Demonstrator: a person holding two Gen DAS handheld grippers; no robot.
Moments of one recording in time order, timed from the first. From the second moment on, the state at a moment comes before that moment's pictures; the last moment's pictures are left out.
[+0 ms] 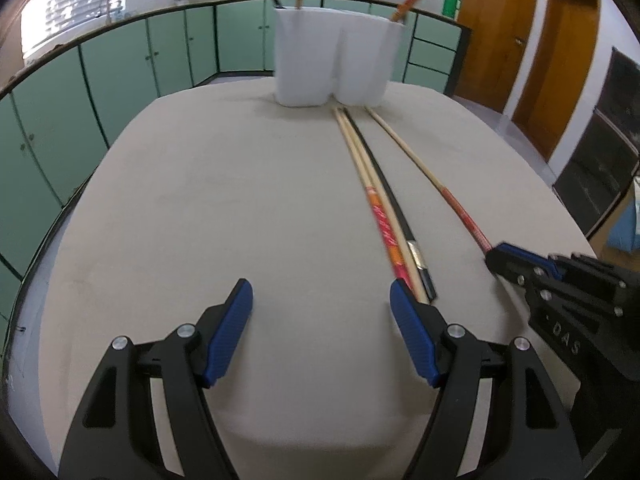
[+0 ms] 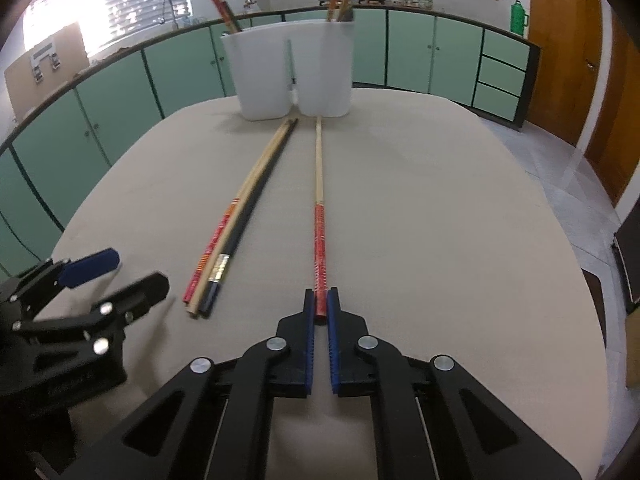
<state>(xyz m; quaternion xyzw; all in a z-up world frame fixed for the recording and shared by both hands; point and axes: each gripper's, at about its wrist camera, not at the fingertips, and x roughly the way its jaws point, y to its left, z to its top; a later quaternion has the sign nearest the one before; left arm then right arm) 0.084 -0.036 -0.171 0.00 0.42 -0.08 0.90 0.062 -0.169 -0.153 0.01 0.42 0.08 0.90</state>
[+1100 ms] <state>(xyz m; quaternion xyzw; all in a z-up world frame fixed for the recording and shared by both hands) 0.089 -0.048 -0.172 0.01 0.43 -0.06 0.90 0.066 -0.176 -0.154 0.03 0.43 0.09 0.90</state>
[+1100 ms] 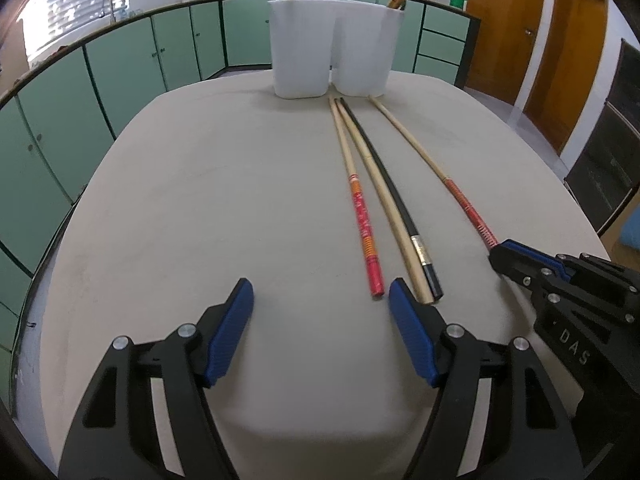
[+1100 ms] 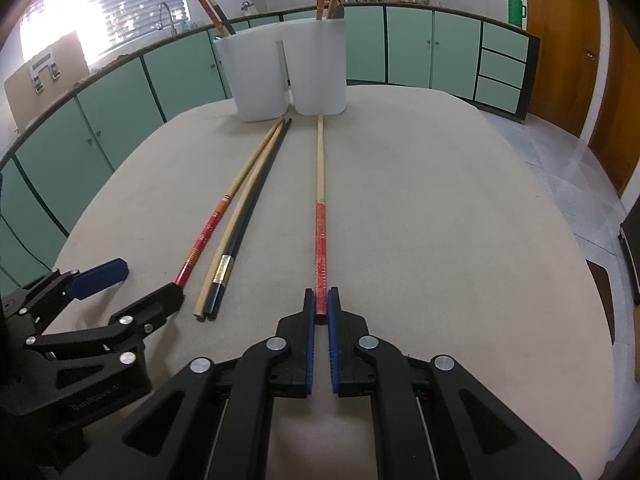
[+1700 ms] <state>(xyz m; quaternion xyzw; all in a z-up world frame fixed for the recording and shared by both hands) 0.096 -0.054 -0.172 0.01 0.43 -0.08 0.90 0.067 -0.178 -0.155 0.04 0.43 0.10 0.90</state>
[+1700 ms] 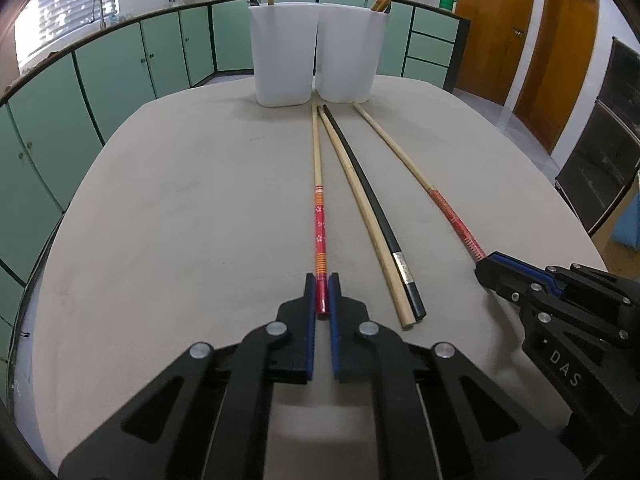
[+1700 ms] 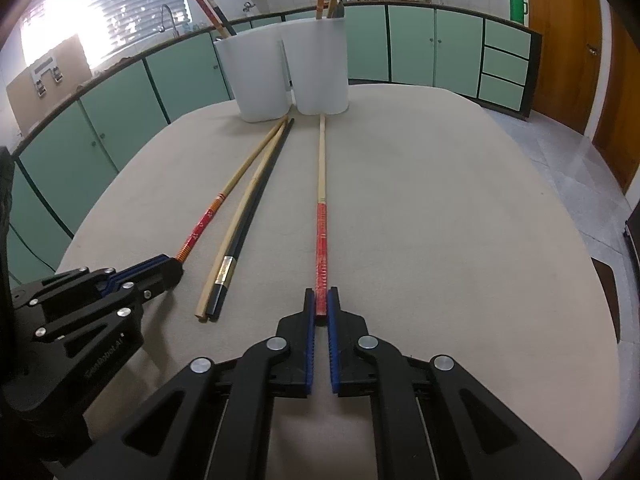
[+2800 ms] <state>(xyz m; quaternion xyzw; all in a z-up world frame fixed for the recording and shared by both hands) 0.088 -0.022 -0.014 0.01 0.24 -0.10 0.96 0.081 -0.200 -0.007 0.02 0.28 0.13 0.95</state>
